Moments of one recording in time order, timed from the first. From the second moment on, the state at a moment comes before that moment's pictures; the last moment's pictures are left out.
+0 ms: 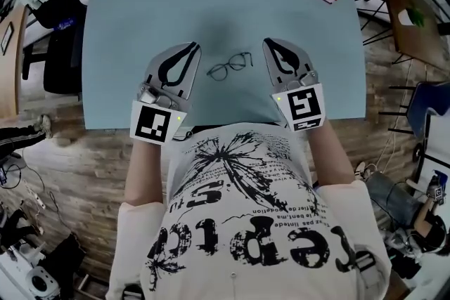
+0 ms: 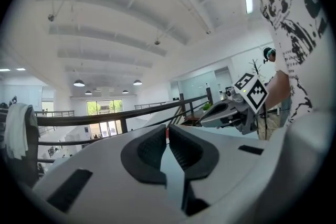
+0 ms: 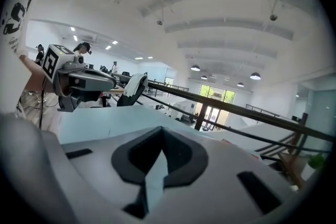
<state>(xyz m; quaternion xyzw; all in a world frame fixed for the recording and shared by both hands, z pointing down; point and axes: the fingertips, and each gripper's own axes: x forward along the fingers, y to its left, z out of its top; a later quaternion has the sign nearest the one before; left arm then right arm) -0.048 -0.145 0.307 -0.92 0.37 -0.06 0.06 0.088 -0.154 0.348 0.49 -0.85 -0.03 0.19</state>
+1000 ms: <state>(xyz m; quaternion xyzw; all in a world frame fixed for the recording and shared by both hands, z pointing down) -0.072 -0.172 0.303 -0.88 0.47 -0.05 0.03 0.099 -0.173 0.315 0.53 -0.84 -0.05 0.13</state>
